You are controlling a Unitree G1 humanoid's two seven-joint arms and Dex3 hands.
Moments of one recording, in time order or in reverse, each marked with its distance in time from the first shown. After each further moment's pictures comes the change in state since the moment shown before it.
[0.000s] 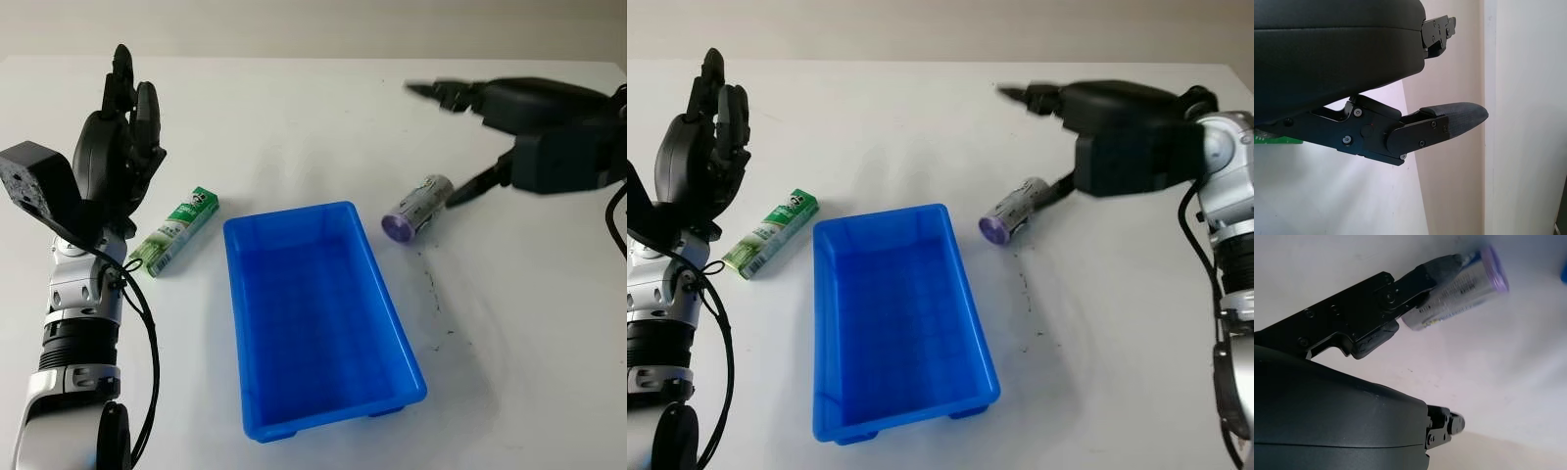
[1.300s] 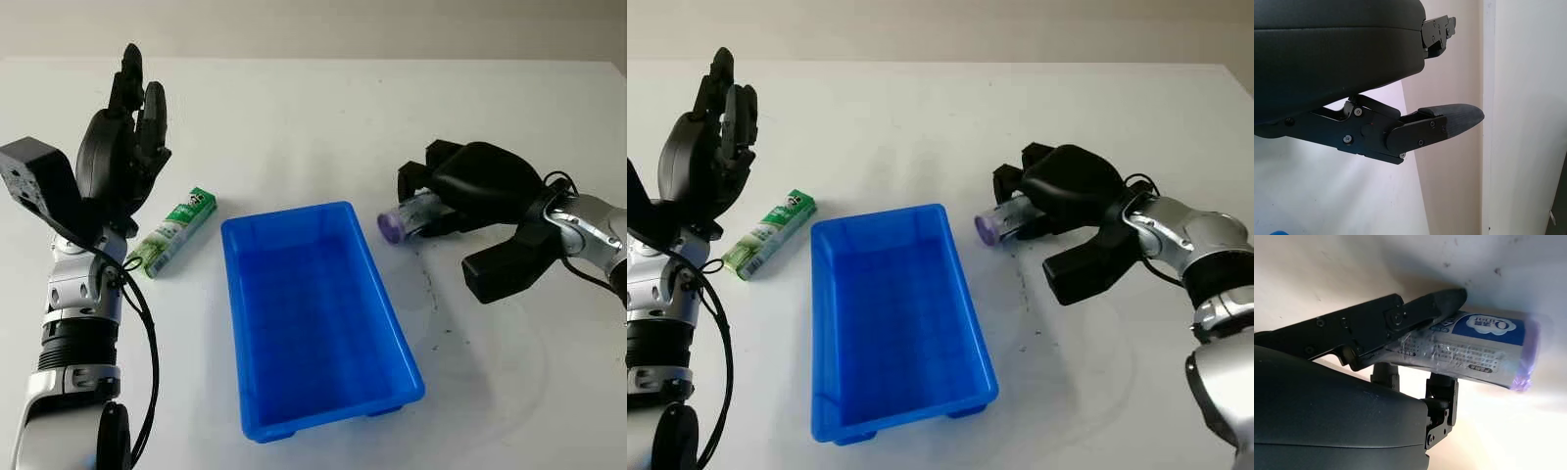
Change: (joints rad) left arm 0.000 0.000 -0.001 -0.024 -0.012 0.027 -0.029; right arm -0.020 0.075 0.327 0.434 -0.488 -0.286 -1.035
